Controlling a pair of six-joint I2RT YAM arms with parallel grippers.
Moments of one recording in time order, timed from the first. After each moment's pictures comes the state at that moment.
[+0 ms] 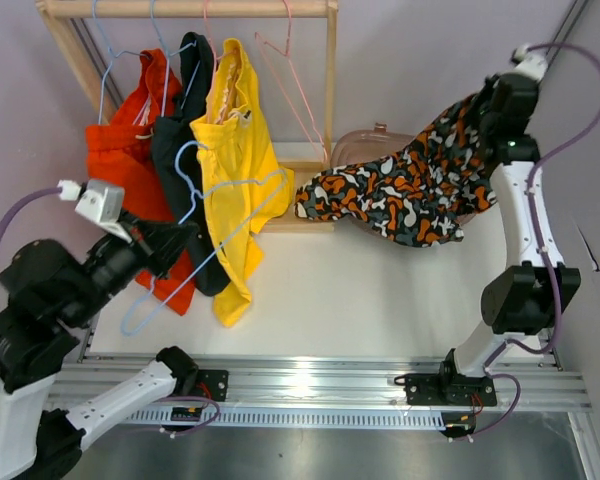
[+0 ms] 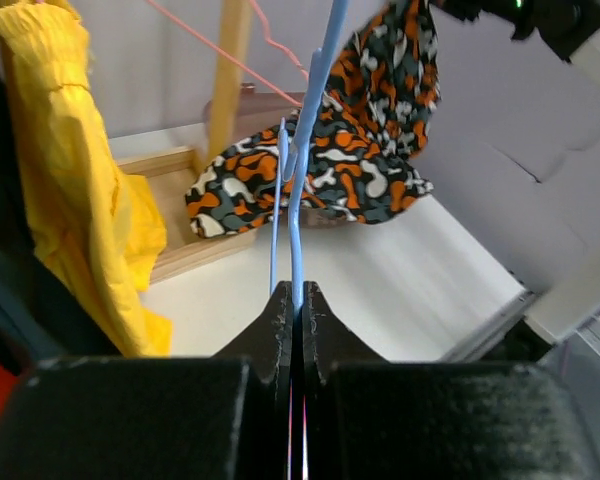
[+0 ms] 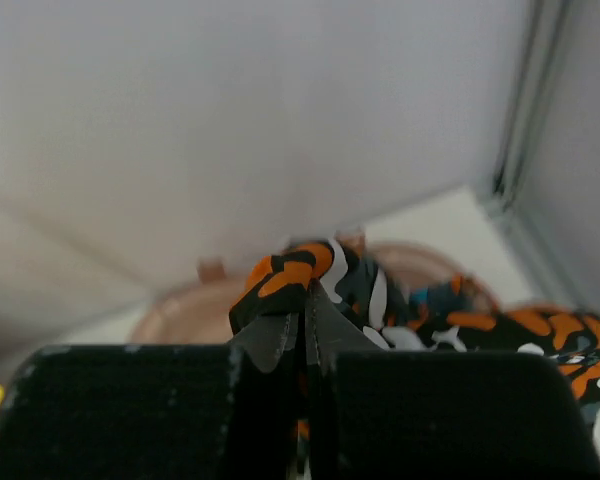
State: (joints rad) left arm -0.66 0.67 1.51 -0.88 -0.02 -0.28; right arm -0.04 1.68 1.90 -0.31 0.17 0.30
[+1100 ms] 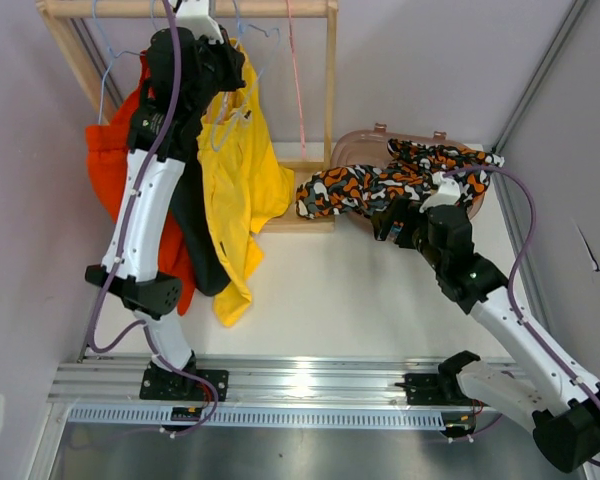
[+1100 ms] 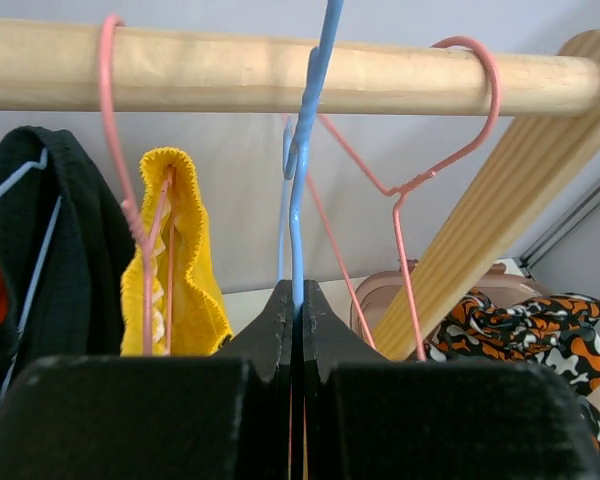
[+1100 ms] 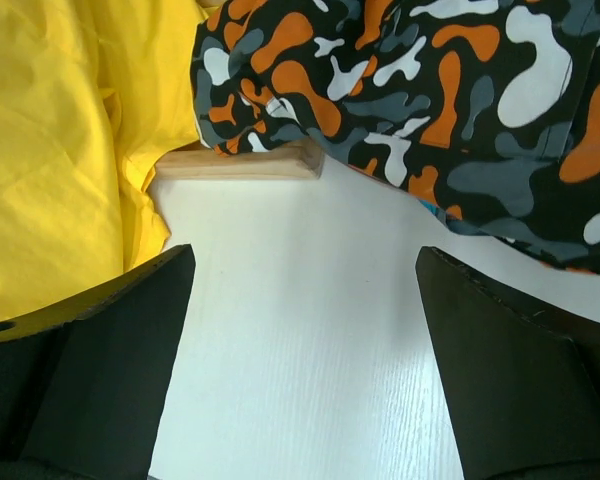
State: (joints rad) left arm -0.35 1.80 2.45 -0.64 -0.09 -0.18; right arm 0.47 0.95 0.87 -0.24 0.15 0.48
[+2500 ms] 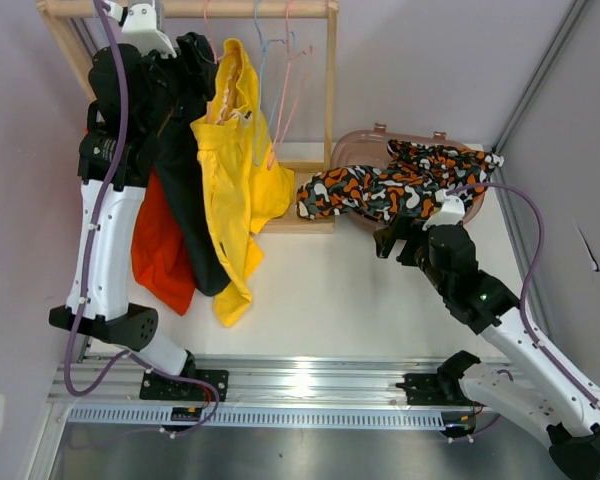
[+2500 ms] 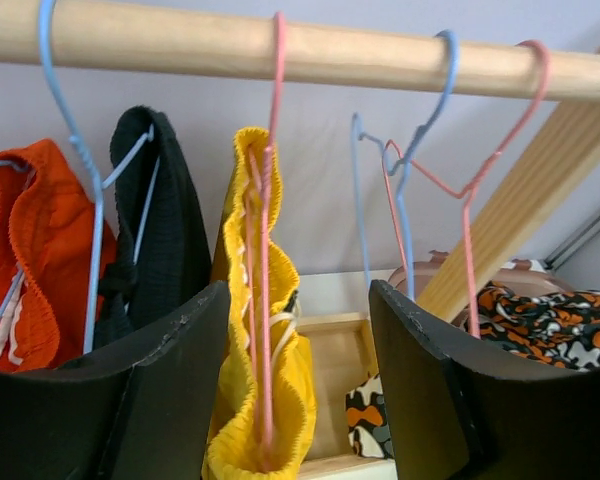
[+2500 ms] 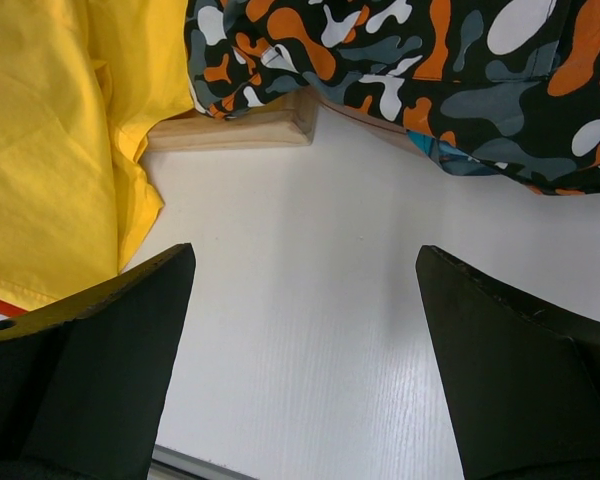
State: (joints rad) left arm -0.25 1.57 2.22 -0.64 -0.05 -0.17; right arm 0.61 0.81 0.83 -0.36 0.29 0.52
